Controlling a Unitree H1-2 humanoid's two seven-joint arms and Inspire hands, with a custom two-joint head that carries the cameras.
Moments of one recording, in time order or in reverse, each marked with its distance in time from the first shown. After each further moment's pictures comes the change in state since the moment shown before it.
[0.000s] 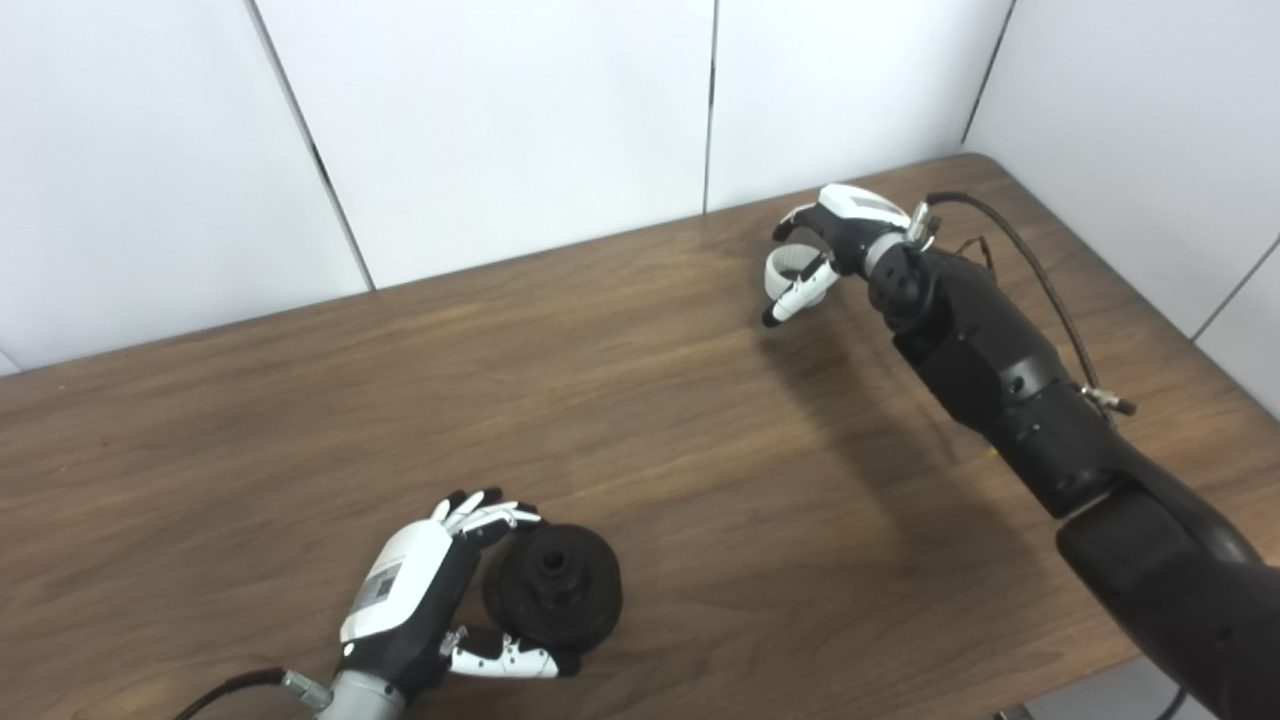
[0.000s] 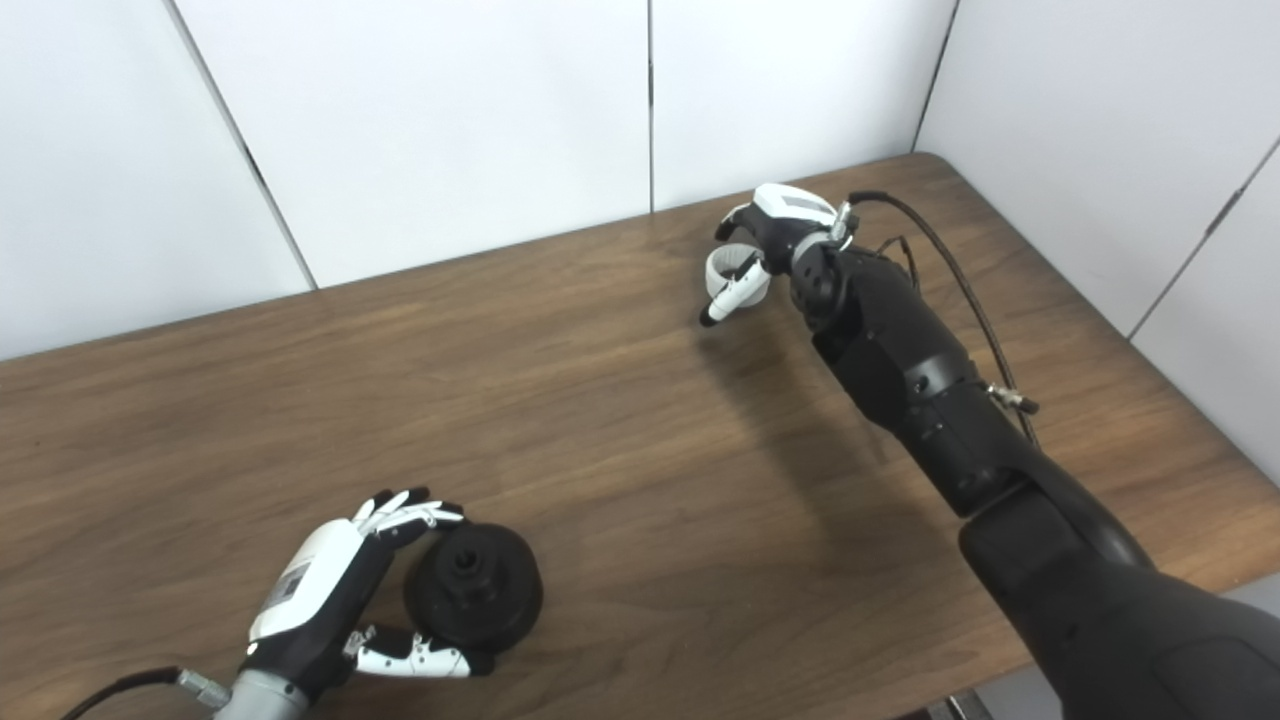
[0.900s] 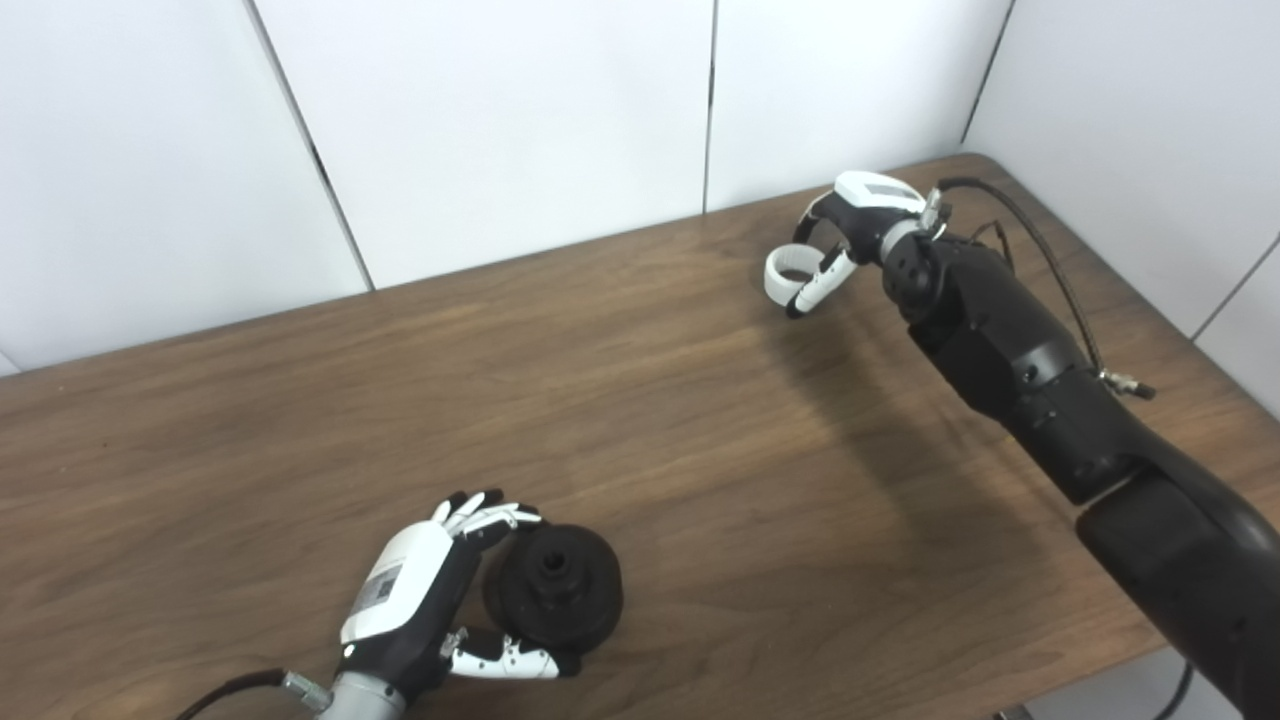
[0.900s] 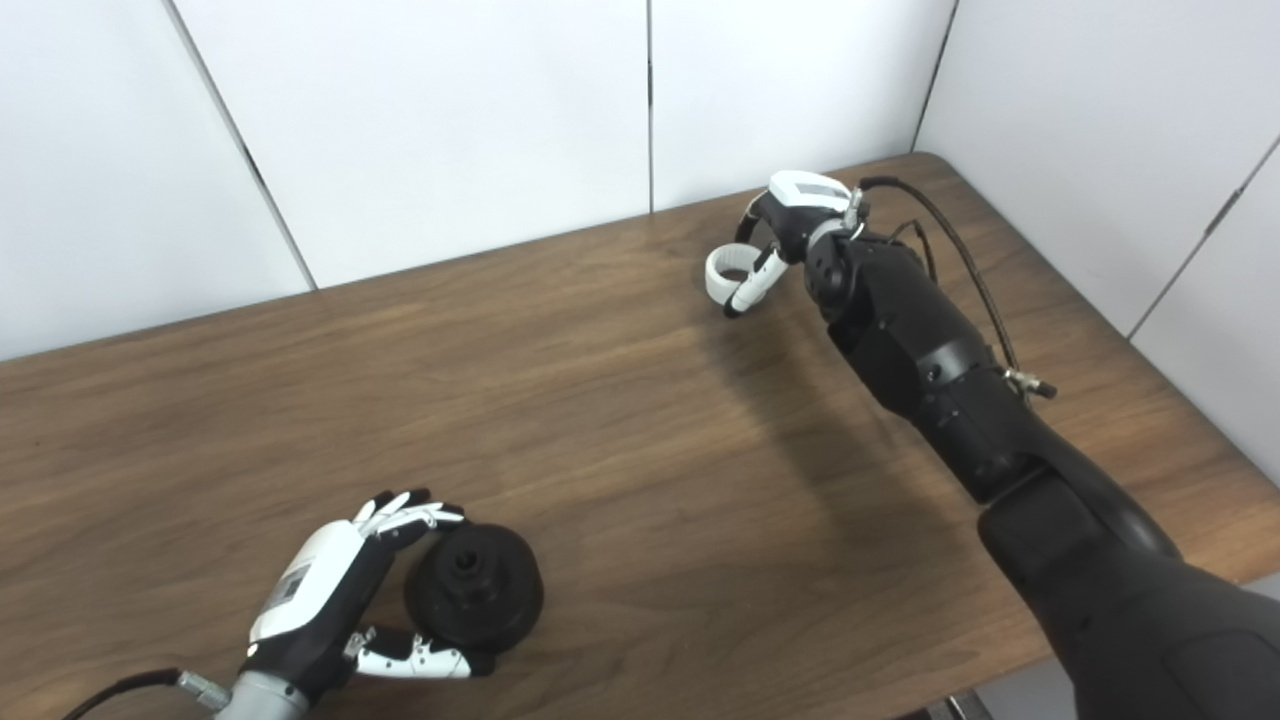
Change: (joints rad) left arm 0.002 0.000 0.001 -0.002 0.000 -0.002 -0.001; right arm -0.011 -0.041 0.028 0.007 -0.035 -0.001 0.000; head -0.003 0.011
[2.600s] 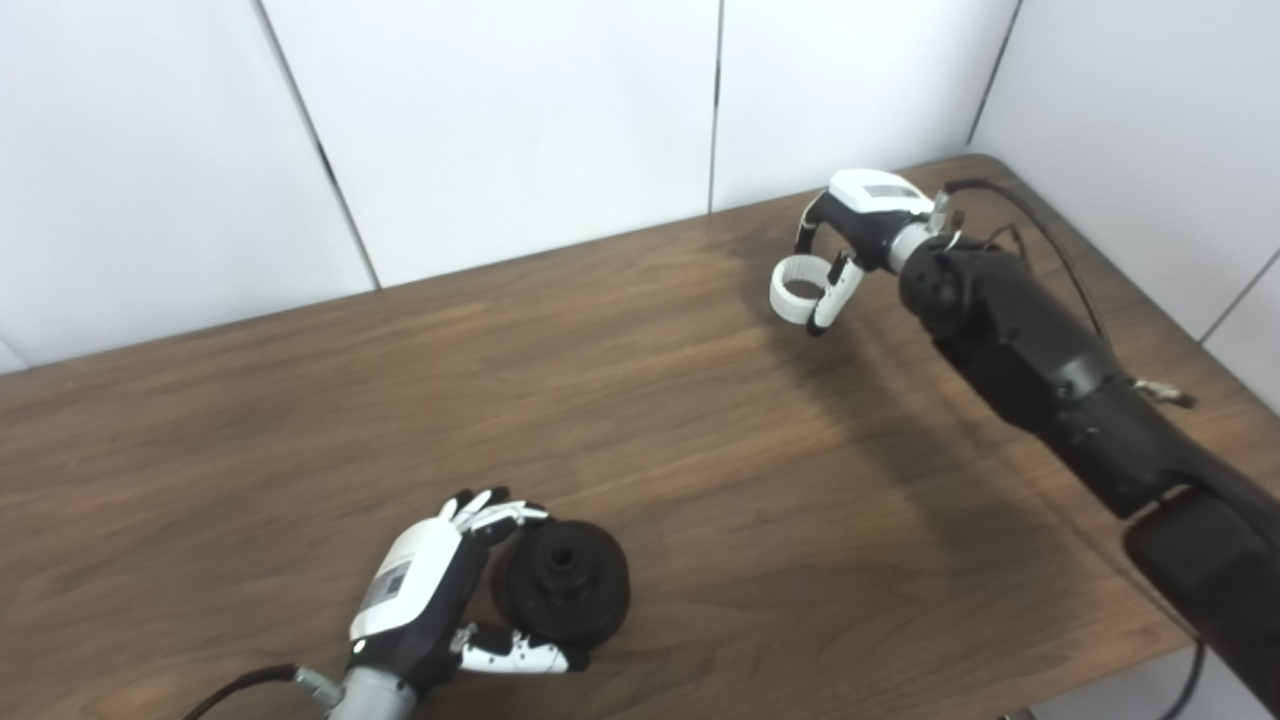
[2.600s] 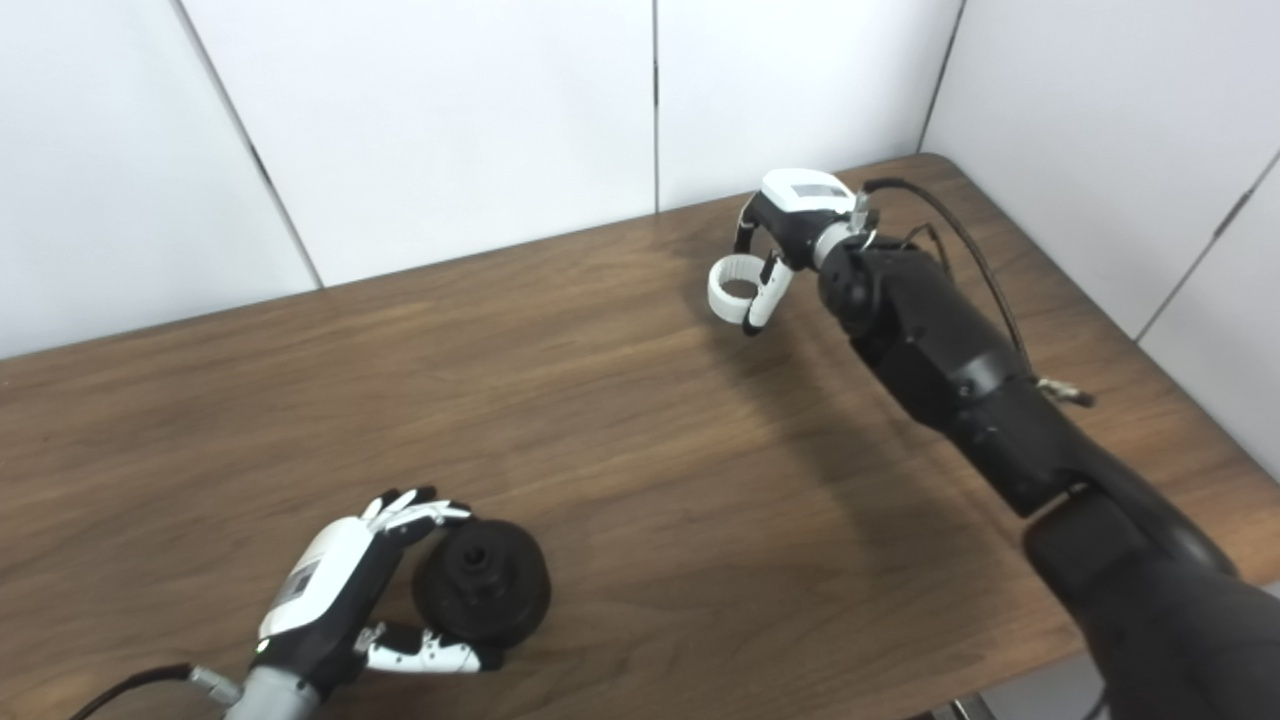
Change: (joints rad) left arm 0.003 -0.024 -0.008 -0.012 0.026 0.036 -0.002; right arm 0.047 -0.072 0.031 -0.190 0.028 -0.070 0.046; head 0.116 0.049
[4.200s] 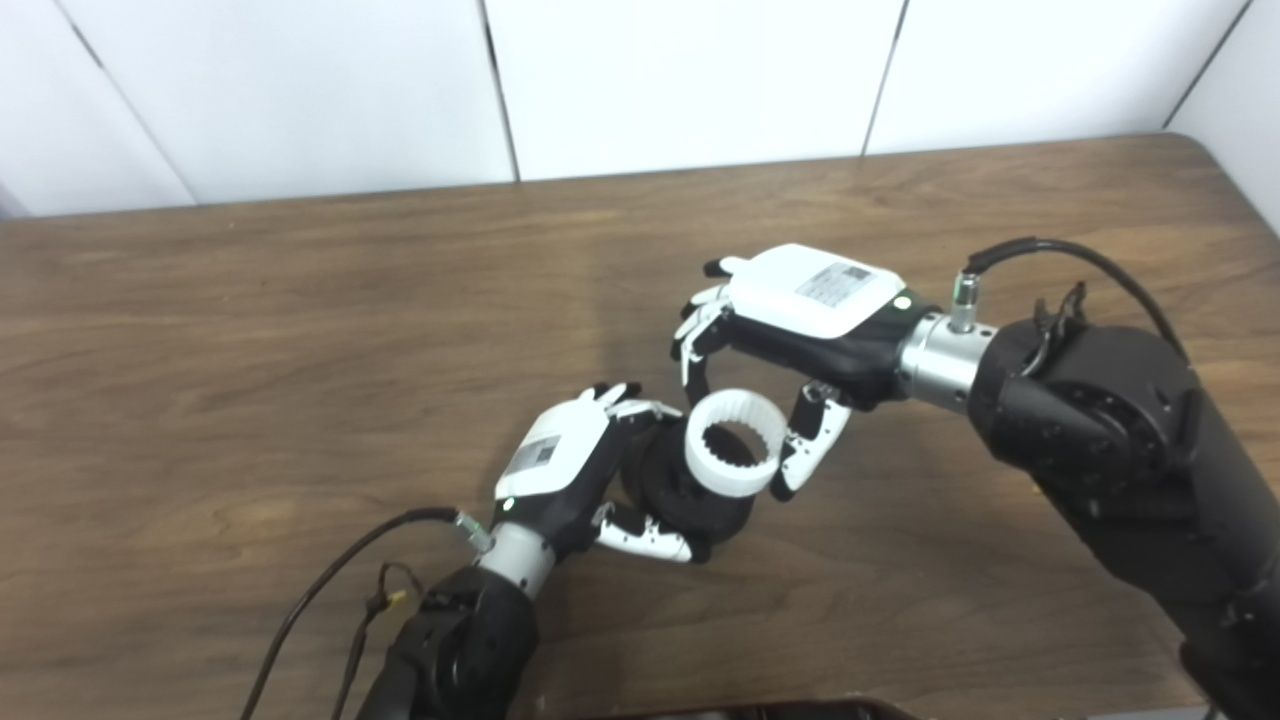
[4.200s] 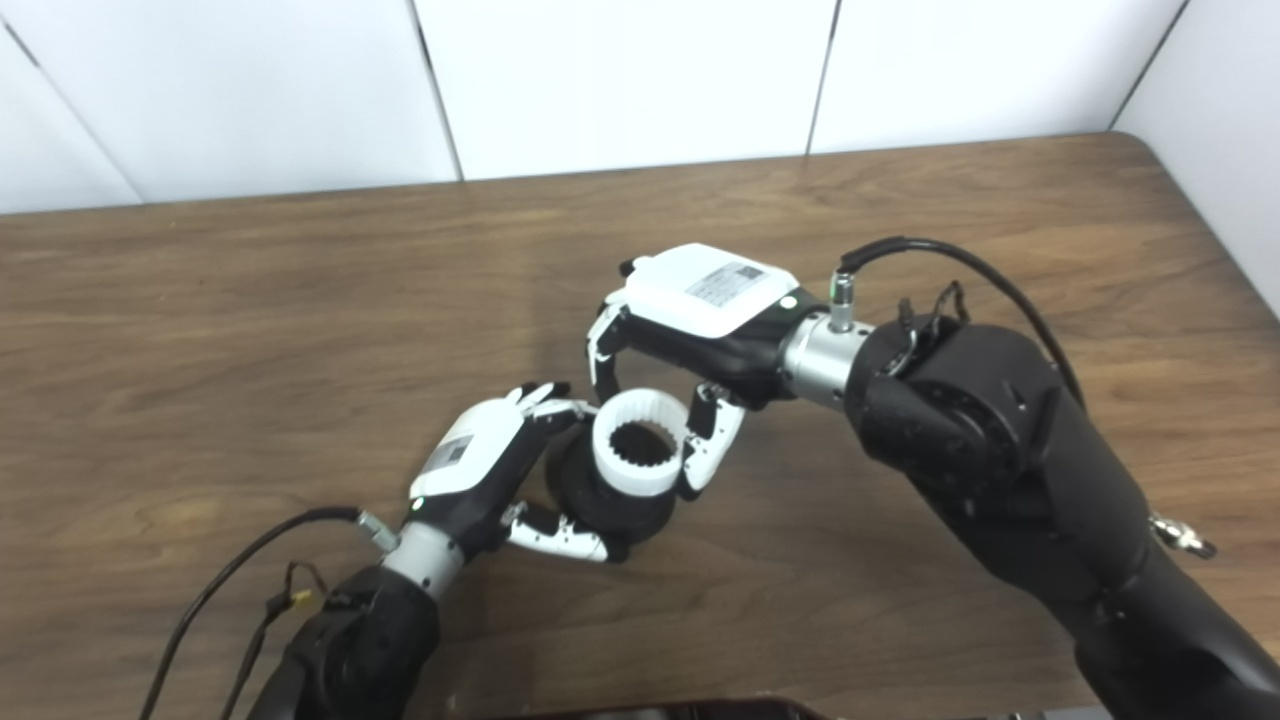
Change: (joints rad) left arm -0.021 -0.105 -0.060 0.014 0.114 0.083 0.004; right arm 0.112 0.158 0.115 -0.845 -0.023 -0.063 0.579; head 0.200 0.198
